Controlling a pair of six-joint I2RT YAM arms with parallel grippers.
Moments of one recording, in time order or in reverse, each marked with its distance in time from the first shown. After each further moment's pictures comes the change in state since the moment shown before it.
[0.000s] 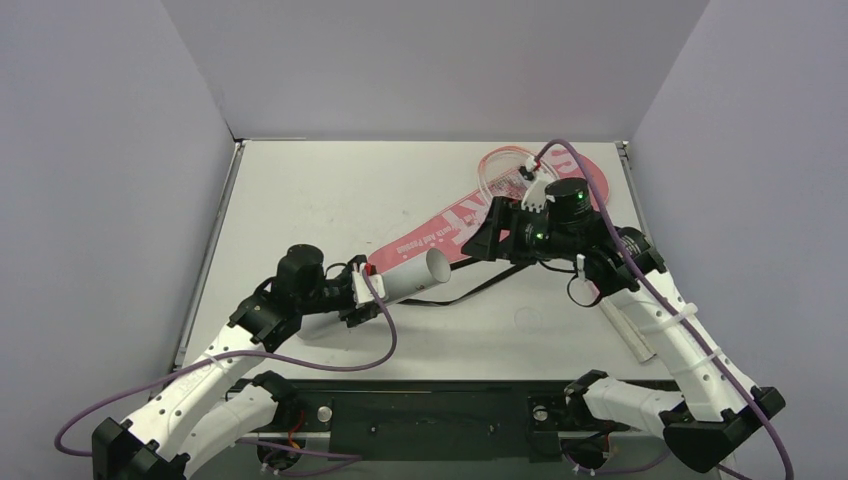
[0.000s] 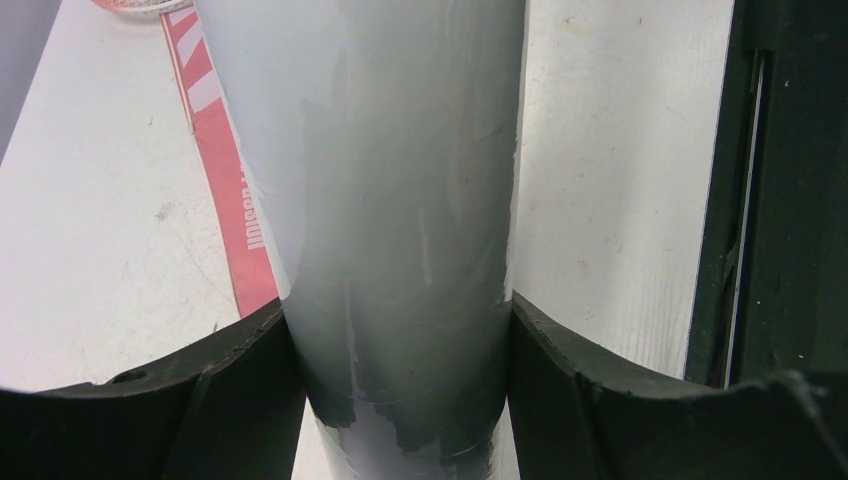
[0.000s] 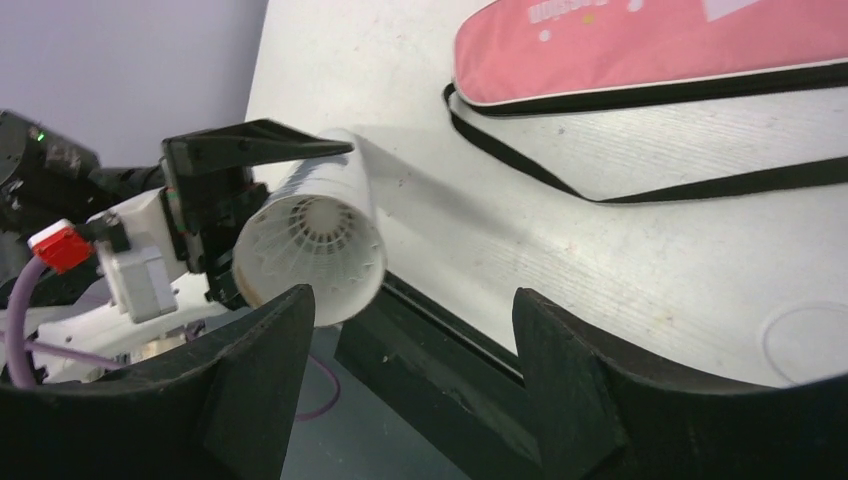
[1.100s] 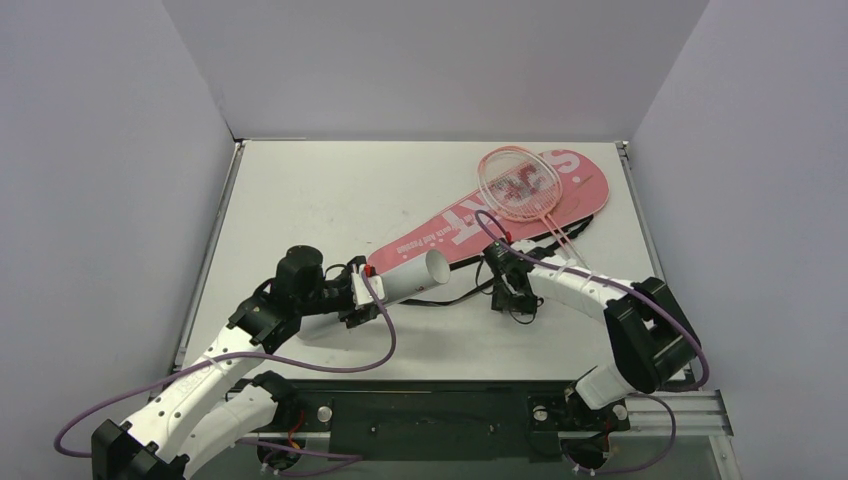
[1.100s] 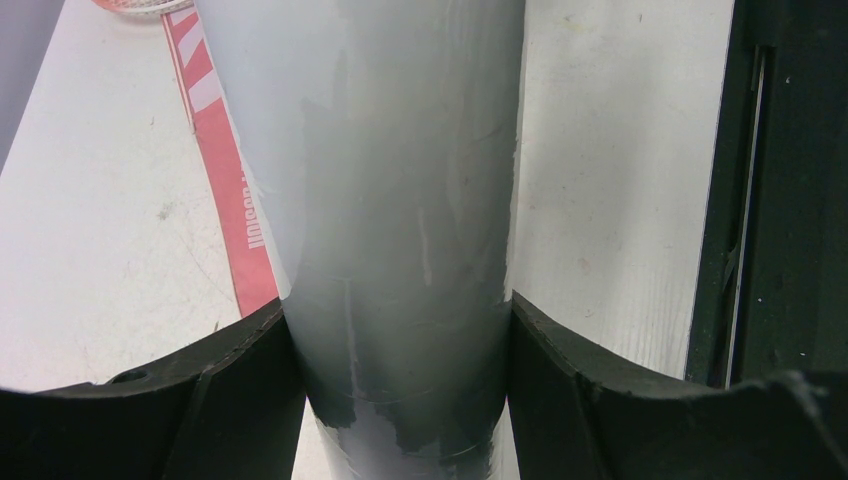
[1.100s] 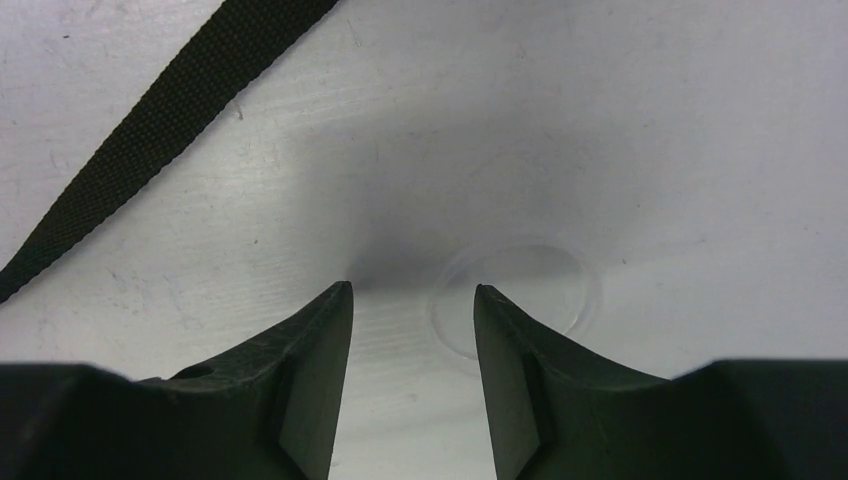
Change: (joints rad) left arm 0.000 -0.011 -0.008 -0.001 -0.001 0.005; right arm 0.010 0.391 -0.490 0.111 0.615 0.074
